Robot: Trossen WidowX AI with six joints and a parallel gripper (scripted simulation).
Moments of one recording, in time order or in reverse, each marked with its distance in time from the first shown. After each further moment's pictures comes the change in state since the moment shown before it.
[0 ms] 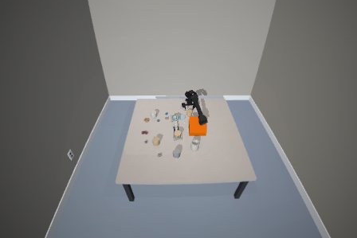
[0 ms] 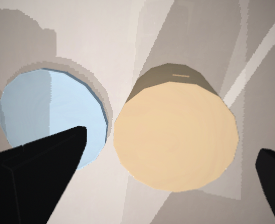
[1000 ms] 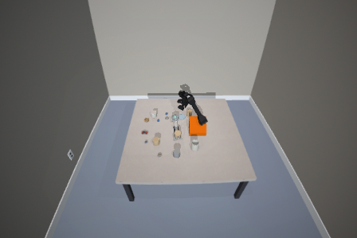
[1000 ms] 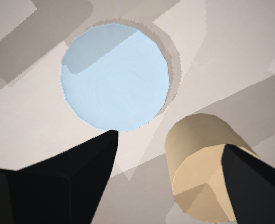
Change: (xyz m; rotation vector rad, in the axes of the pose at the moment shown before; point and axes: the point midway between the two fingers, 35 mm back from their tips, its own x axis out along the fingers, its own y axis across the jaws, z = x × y) arm -0.026 0.071 -0.012 -0.866 -0.062 -0.052
